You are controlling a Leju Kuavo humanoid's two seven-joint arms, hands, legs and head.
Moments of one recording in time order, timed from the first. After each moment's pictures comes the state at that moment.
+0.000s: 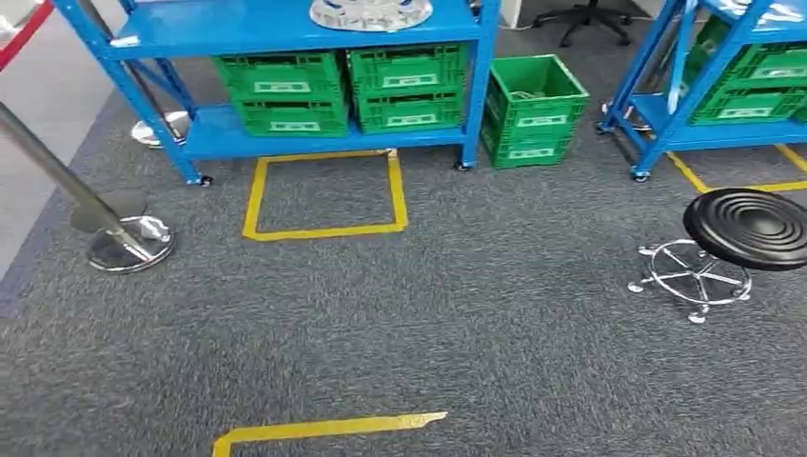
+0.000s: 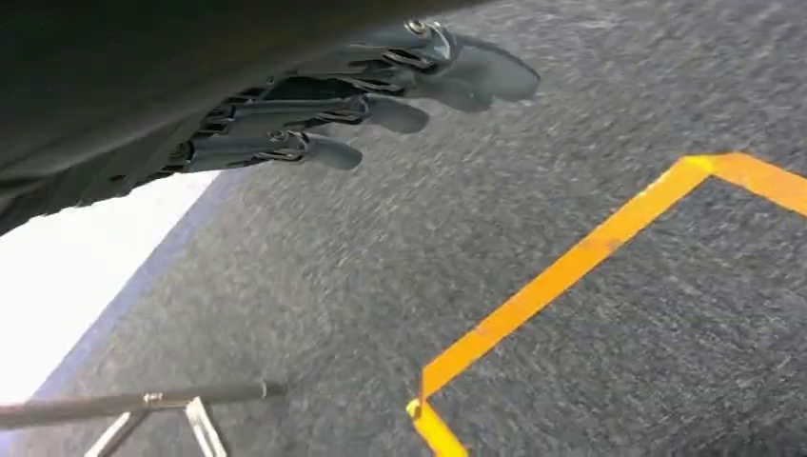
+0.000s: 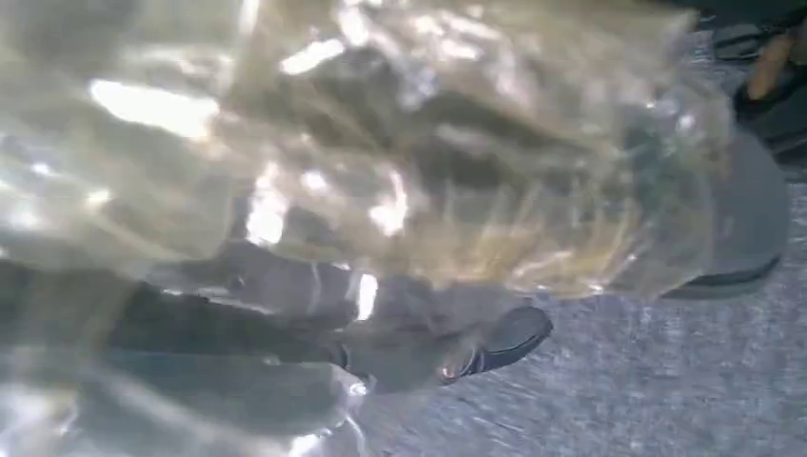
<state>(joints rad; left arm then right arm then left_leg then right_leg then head) 0.03 0.34 -1.32 -0.75 0.88 0.58 -0.16 -0.02 -0.50 1.53 -1.02 -1.25 -0.70 -0.07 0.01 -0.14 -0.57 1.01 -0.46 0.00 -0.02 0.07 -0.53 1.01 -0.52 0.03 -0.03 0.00</state>
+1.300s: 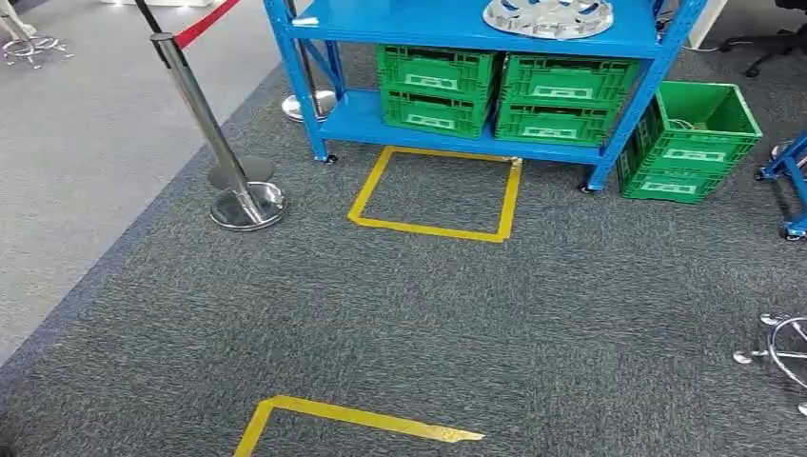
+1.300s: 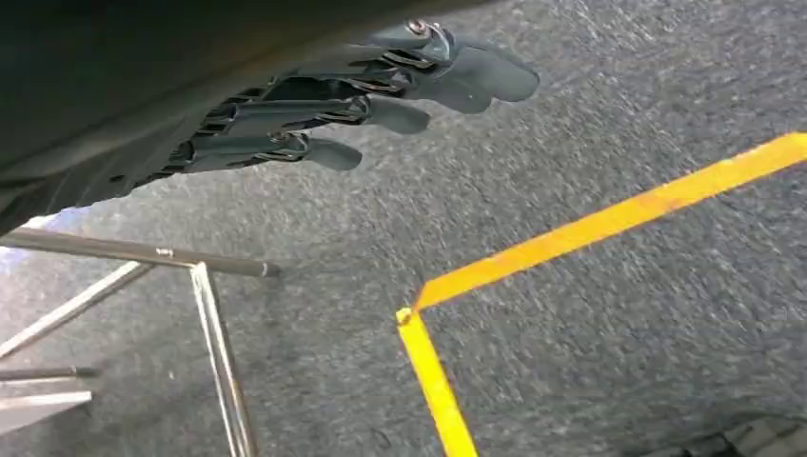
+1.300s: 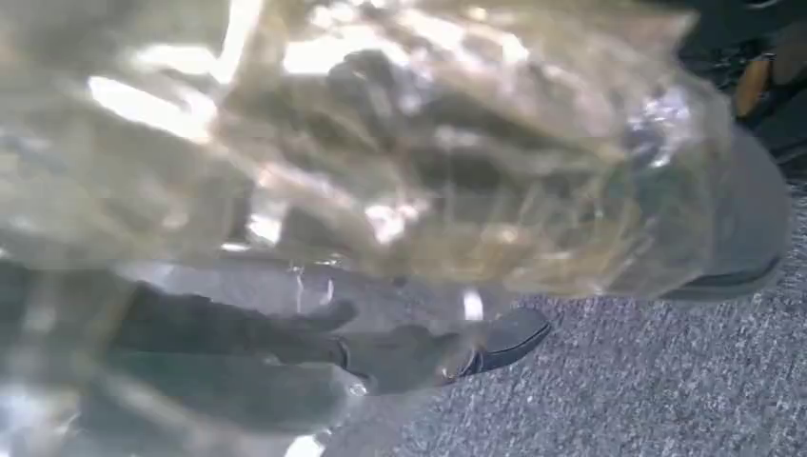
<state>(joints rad) 0.01 0.32 -1.39 -0.71 1.03 0.54 -0.31 0.06 -0.51 1.40 -1.08 -1.29 -0.70 -0.09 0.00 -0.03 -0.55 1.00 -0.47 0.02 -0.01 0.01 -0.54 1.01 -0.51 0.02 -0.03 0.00</state>
